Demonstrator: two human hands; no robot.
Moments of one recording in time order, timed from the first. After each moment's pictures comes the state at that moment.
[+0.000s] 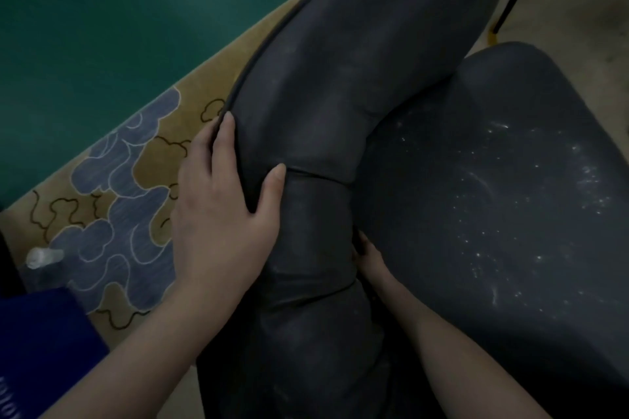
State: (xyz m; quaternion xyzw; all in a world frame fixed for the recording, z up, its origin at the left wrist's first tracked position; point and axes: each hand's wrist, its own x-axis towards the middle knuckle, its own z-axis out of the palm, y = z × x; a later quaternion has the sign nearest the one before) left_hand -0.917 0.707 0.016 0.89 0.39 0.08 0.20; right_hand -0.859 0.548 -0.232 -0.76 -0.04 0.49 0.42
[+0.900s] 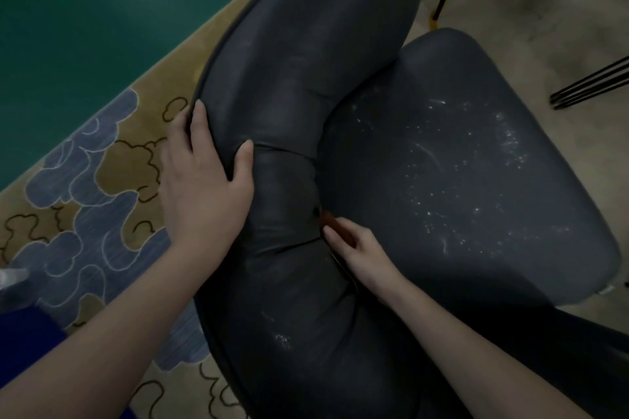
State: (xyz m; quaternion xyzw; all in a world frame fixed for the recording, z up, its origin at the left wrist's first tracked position) left_hand -0.914 0.705 0.024 0.89 0.40 0.05 0.20; right_hand -0.879 0.507 -0.092 -0.67 -0.04 0.47 0.57
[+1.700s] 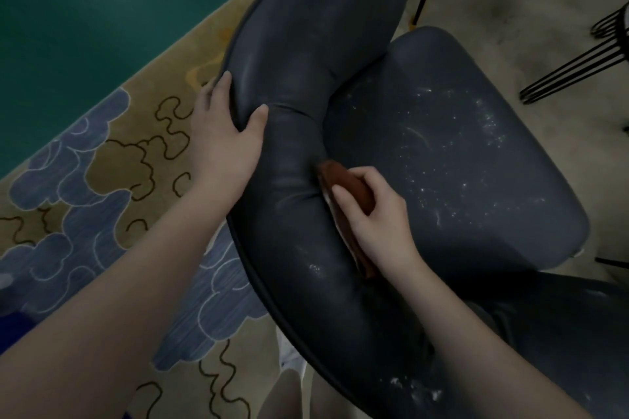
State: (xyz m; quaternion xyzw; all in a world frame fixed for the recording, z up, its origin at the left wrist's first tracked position) left_hand -0.927 0.725 0.027 0.85 0.37 0.07 0.37; right_hand -0.916 0.520 -0.004 -0.84 -0.12 0.18 0.49
